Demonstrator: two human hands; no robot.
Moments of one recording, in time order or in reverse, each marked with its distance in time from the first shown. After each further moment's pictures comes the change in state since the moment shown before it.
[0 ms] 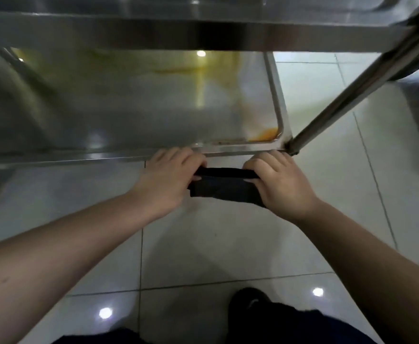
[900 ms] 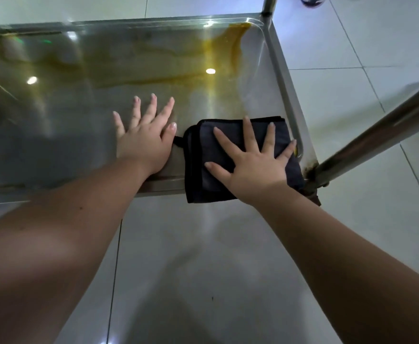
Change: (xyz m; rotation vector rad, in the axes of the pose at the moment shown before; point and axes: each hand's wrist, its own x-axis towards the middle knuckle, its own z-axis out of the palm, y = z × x) left_hand 0.145 -0.115 0.090 0.203 0.058 -0.544; right_hand 0.101 0.077 0.111 -0.112 -0.368 0.511
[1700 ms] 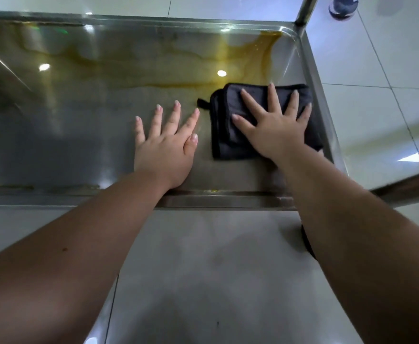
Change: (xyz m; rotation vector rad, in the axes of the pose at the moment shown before) left_hand 0.001 -0.002 0.006 0.044 0.024 0.002; right_hand 0.114 0.004 -0.025 -0.026 0.075 0.098
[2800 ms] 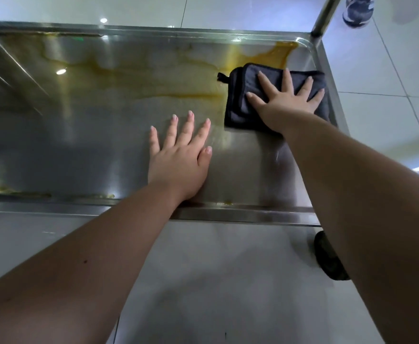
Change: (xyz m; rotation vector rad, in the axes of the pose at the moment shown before) left_hand -0.005 0.005 -0.004 -0.017 -0.035 -0.011; right_hand 0.066 -0.008 -0.019 0.029 -0.066 0.085
